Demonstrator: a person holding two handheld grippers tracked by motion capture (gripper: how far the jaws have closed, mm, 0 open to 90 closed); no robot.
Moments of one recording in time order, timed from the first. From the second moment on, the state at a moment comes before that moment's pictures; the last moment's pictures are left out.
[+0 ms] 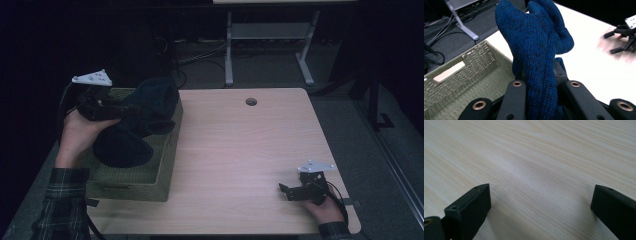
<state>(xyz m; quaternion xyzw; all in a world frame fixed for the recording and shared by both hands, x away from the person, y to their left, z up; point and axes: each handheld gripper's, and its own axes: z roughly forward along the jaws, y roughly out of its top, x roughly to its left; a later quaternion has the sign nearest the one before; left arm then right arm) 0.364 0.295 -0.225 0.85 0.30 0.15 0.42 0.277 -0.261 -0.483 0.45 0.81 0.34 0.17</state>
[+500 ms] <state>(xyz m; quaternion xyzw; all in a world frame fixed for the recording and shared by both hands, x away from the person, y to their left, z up) 0.370 0.254 -0.213 0.85 0.26 0.14 0.44 0.277 -0.260 -0.483 0.45 0.81 0.34 0.17</state>
